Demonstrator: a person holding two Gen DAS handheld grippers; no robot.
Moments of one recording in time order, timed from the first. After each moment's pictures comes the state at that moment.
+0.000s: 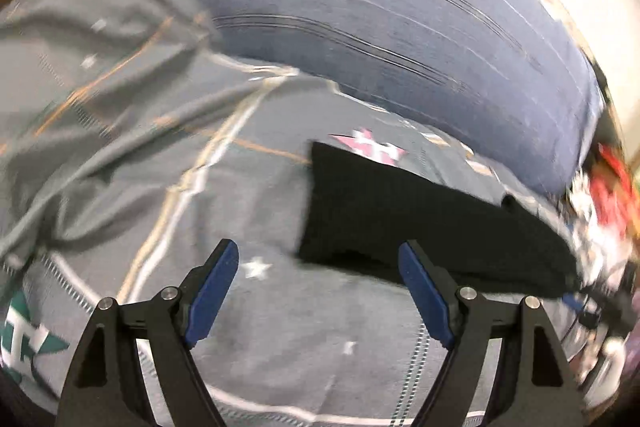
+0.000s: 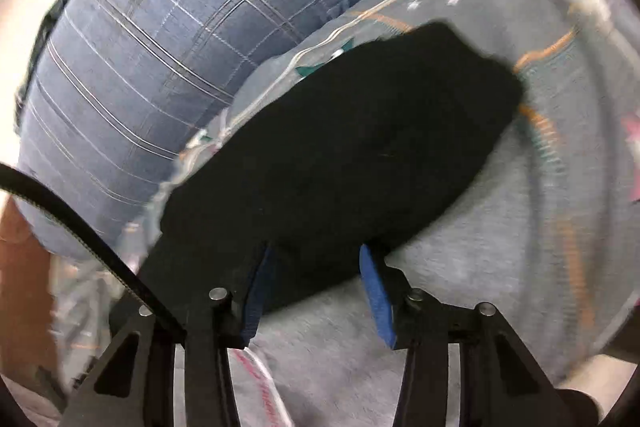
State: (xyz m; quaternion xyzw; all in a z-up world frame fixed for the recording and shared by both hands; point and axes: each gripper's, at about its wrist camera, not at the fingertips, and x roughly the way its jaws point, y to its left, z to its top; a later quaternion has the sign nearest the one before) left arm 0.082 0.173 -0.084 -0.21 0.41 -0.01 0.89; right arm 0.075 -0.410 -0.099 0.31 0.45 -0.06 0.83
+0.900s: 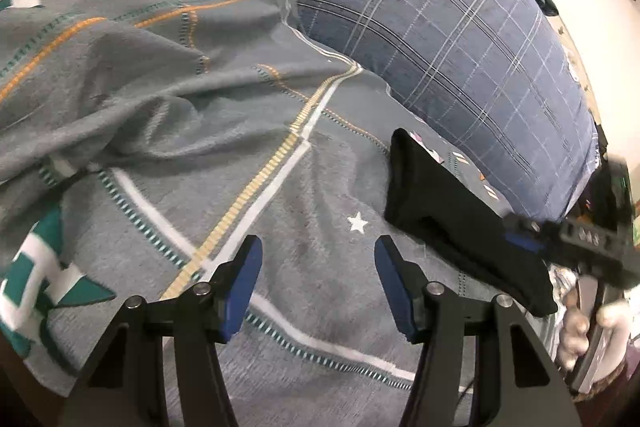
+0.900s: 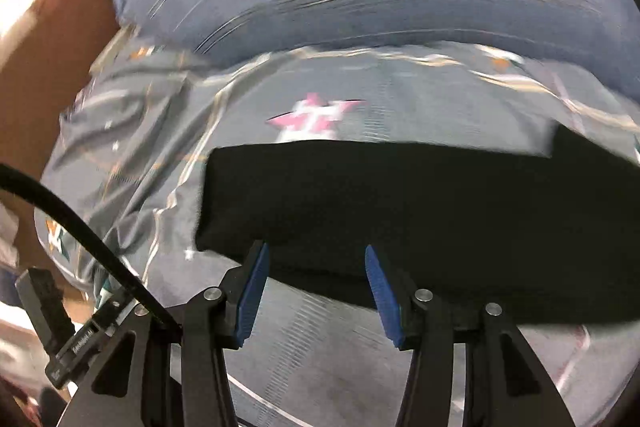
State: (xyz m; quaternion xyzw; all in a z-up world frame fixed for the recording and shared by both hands) left arm 0.031 0.240 -0.121 -0.30 0.40 -0.01 0.86; right arm 0.146 -0.082 -0.063 0.05 0.54 0.22 0.81
